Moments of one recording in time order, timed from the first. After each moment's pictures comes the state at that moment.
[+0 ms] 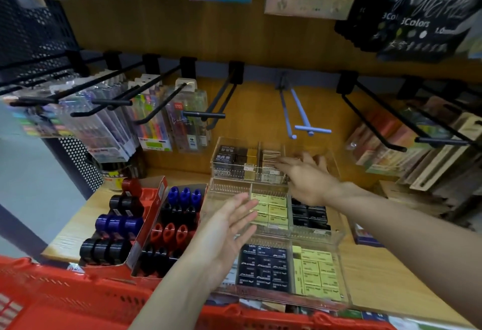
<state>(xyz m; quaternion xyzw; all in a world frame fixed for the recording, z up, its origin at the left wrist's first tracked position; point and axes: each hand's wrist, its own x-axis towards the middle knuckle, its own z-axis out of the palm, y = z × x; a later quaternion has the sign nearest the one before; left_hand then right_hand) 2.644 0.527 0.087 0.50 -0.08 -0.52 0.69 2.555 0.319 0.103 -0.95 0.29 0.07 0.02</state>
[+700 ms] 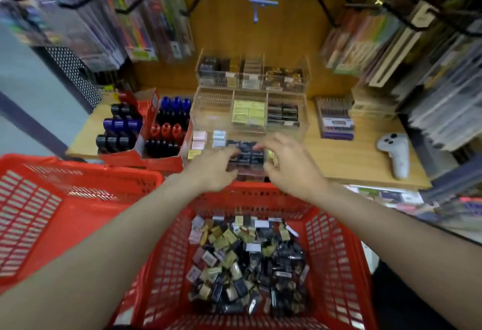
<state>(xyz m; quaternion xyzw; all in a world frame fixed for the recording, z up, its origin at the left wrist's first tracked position) 2.604 0.582 0.056 0.79 -0.56 -0.24 0.07 2.429 0.484 0.064 -0.93 0.27 -0.11 0.20</state>
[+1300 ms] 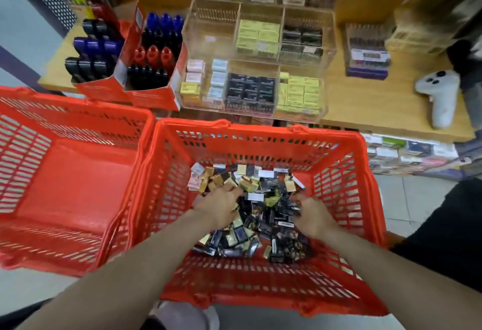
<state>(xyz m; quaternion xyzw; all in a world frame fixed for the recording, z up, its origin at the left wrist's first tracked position) 2.523 0.675 -0.122 0.74 -0.56 -0.36 -0.07 2.319 0.553 -0.122 -0.79 0.47 0.22 0.34</state>
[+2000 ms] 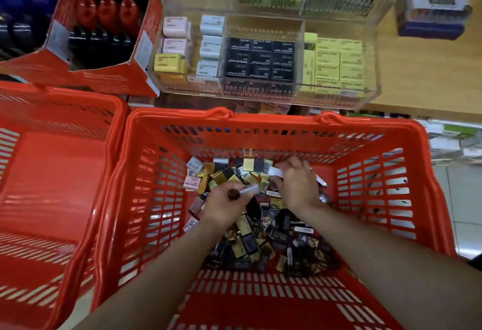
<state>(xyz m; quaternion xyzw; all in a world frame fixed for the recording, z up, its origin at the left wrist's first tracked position) 2.521 0.661 -0.188 0.80 -0.16 -0.47 0.34 2.403 0.527 -0.200 -0.86 0.44 0.14 0.20</state>
